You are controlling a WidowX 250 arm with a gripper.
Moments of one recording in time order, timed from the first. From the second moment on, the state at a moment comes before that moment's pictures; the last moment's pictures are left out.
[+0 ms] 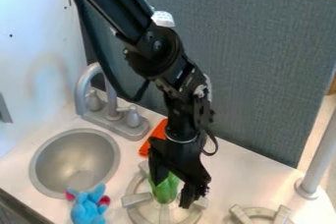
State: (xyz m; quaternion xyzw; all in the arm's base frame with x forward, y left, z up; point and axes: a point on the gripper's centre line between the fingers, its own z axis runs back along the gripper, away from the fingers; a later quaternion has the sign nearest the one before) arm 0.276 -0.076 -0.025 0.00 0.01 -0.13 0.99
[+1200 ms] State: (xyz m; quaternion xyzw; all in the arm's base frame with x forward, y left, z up) arm 0.289 -0.175 -0.018 -0.02 -0.02 -0.24 0.97
